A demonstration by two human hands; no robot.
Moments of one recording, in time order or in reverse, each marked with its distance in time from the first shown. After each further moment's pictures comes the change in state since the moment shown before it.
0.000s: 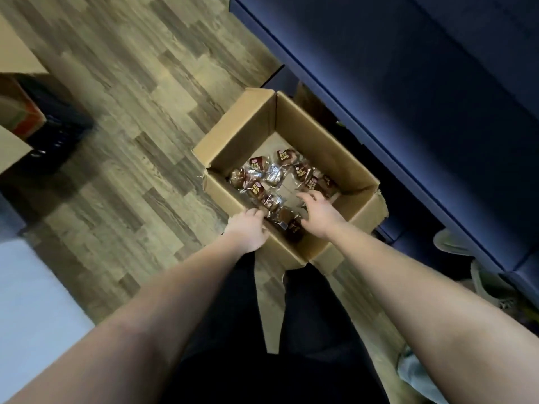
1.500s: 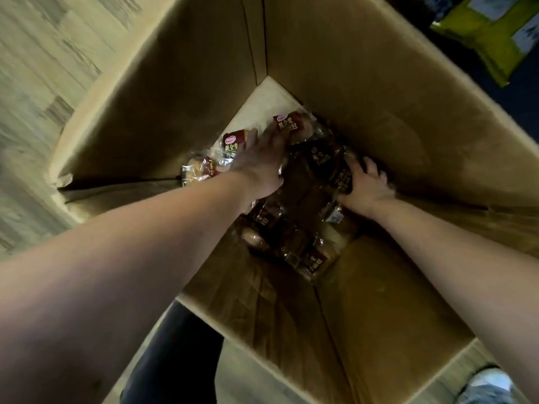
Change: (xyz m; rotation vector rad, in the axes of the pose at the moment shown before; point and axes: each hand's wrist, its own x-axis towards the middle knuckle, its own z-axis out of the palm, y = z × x) left_hand 0.347 -0.036 0.044 0.106 0.168 0.116; right_hand 0.294 0.161 0.105 0.018 0.021 0.337
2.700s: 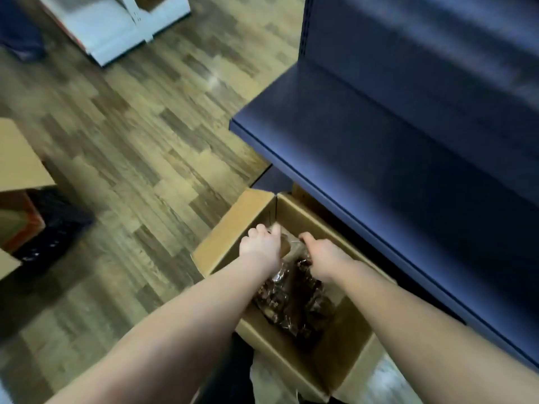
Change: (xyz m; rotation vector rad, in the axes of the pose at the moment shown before) left_hand -0.202 0.066 -0.244 0.124 0.025 -0.151; right_hand -0.266 -0.125 -0.222 -0.055 0.021 -0.303
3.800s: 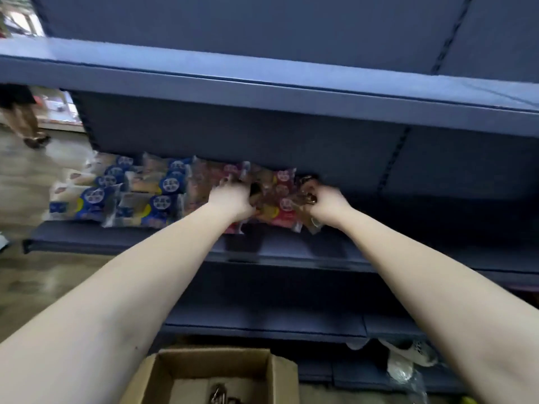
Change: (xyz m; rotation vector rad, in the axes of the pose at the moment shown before) left_hand -0.231 0.242 -0.339 0.183 0.685 0.719; right_hand -0.400 0.117 -0.249 0.370 1.123 0.293
